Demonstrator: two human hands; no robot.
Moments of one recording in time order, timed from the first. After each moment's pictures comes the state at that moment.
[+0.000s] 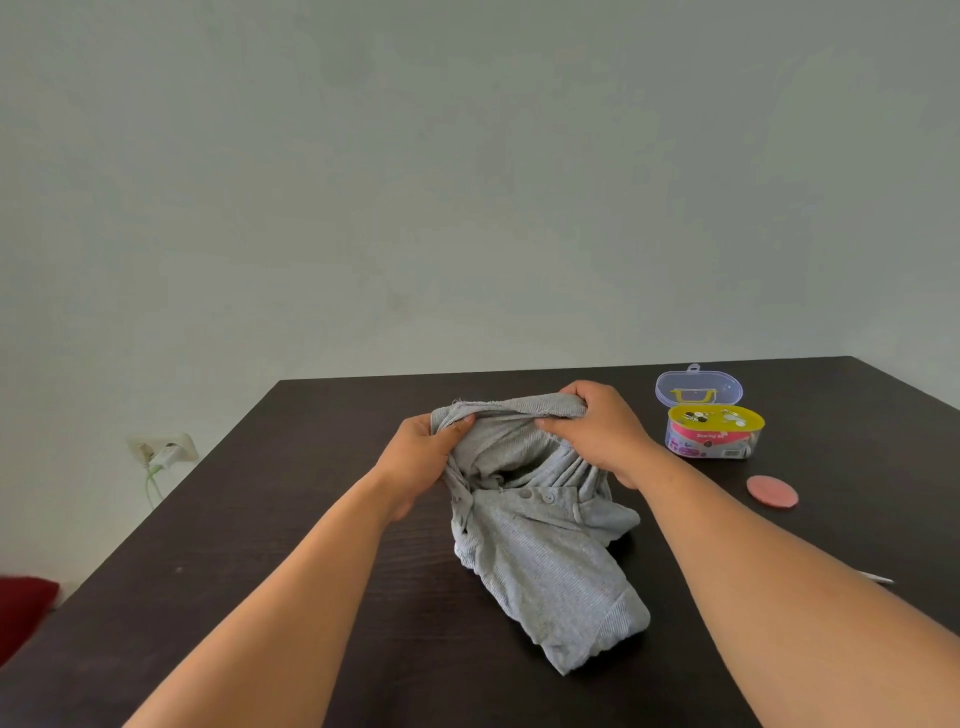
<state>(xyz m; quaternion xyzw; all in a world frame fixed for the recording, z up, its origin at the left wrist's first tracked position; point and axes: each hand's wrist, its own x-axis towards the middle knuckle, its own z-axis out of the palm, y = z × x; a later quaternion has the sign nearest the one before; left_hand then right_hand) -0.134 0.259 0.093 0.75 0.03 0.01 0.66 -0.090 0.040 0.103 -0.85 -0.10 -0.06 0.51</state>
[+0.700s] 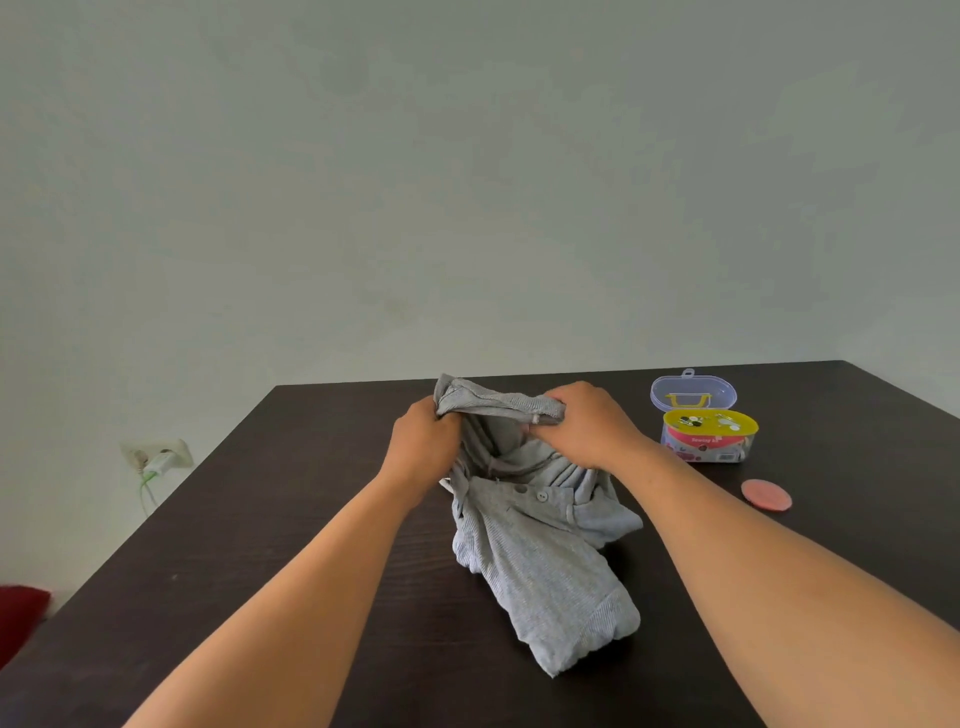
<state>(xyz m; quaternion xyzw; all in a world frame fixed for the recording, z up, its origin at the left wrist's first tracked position) -0.138 0.240 0.118 0.86 0.08 0.13 0.49 -0.086 0.044 0.117 -0.92 -0.18 -0.08 0.33</state>
